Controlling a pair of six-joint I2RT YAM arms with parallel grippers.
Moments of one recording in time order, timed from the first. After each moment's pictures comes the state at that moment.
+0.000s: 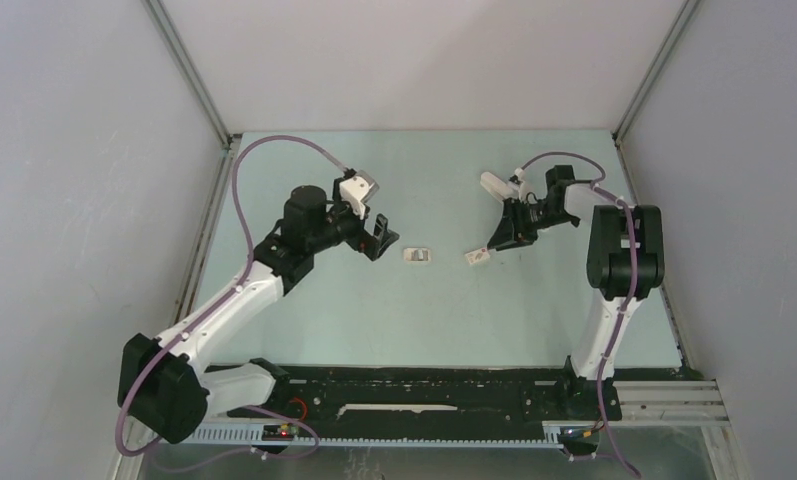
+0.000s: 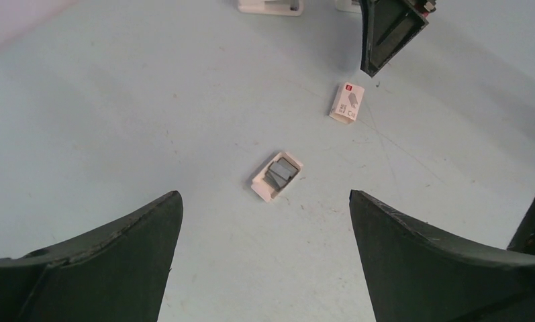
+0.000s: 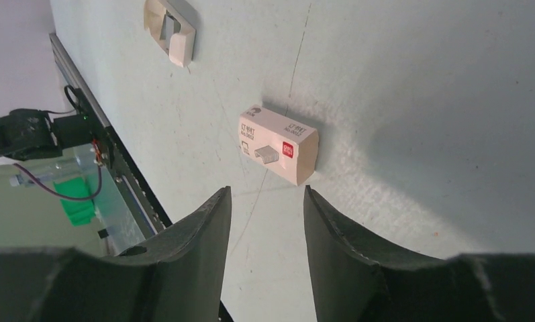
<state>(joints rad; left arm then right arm) -0.49 1.16 0.85 -0.05 0.32 0.04 -0.02 2.00 1.32 -0.69 -0.91 -0.16</state>
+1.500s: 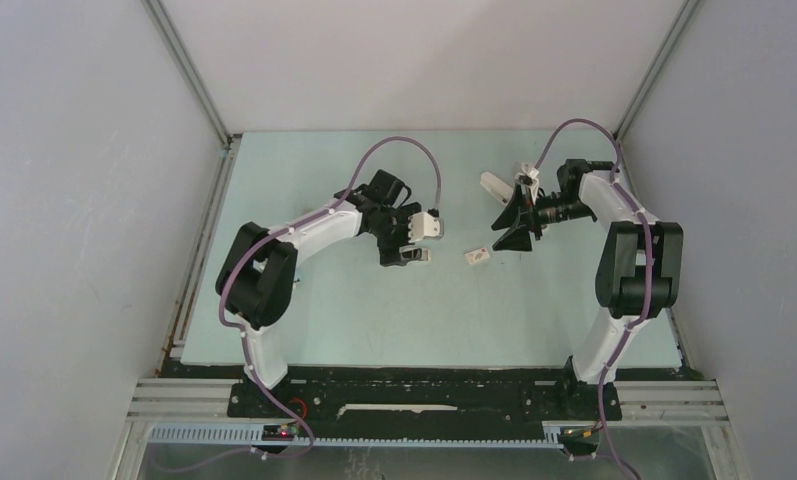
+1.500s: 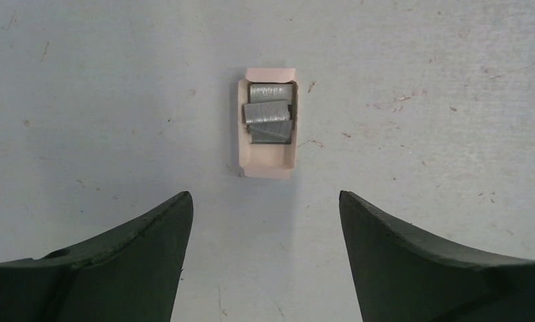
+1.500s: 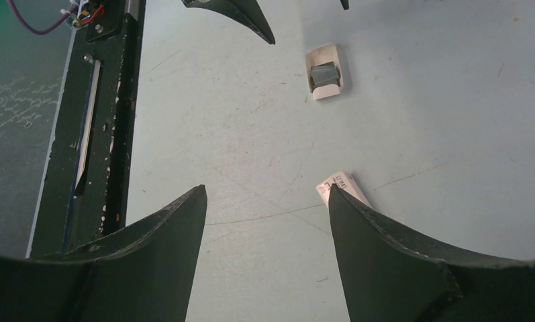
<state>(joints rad) -0.58 1.87 1.36 -0.58 0.41 0.94 -0.04 1.85 1.43 -1.24 -1.25 -1.35</state>
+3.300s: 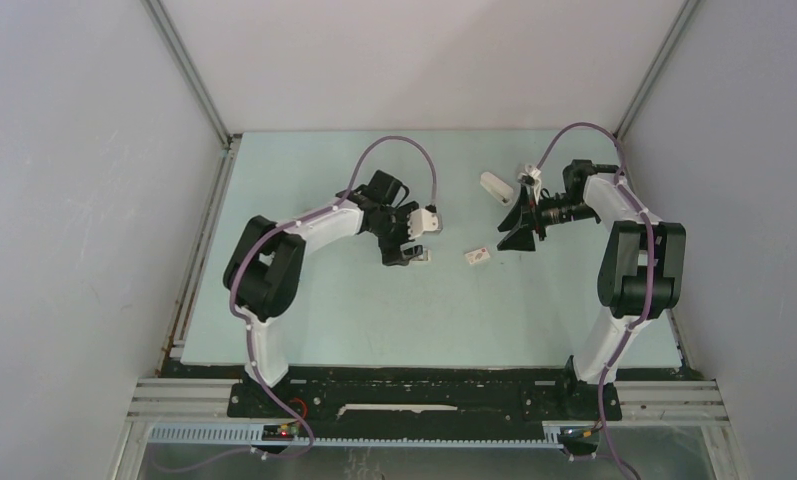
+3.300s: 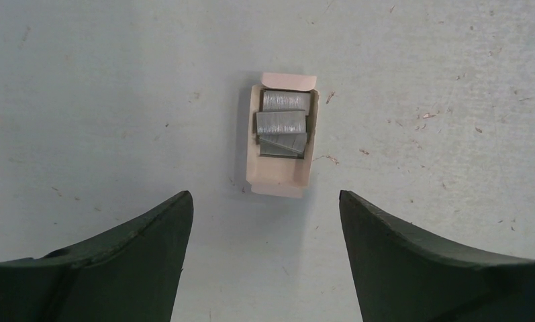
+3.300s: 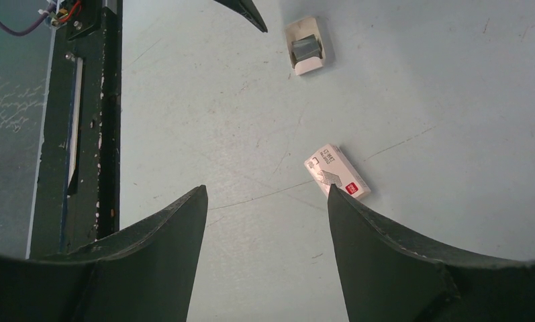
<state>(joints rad) -0.55 1.93 1.35 -0.50 0.45 0.89 -0.07 1.85 1.40 -1.16 -1.20 -1.26</state>
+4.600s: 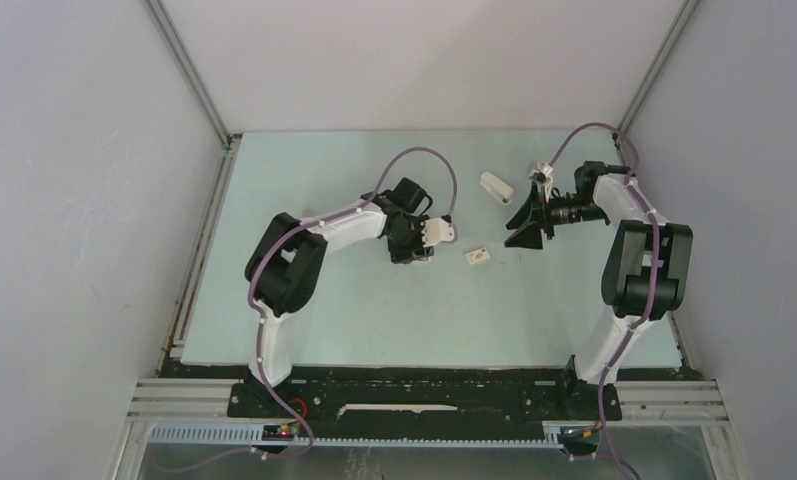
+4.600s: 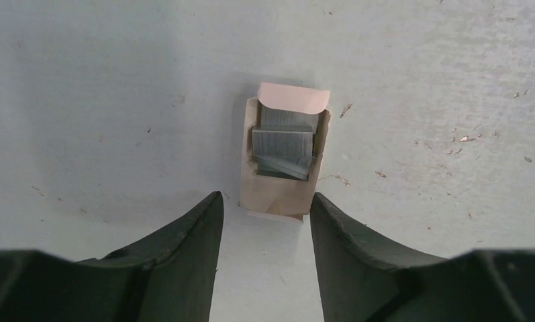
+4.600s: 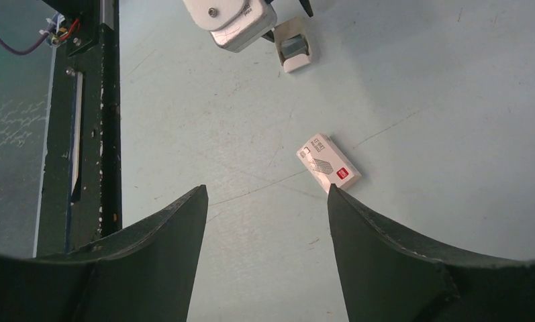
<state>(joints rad) -0.65 2.04 1.47 -0.60 0.21 0.83 -0.12 1.85 1.40 -1.17 -1.22 -1.26</state>
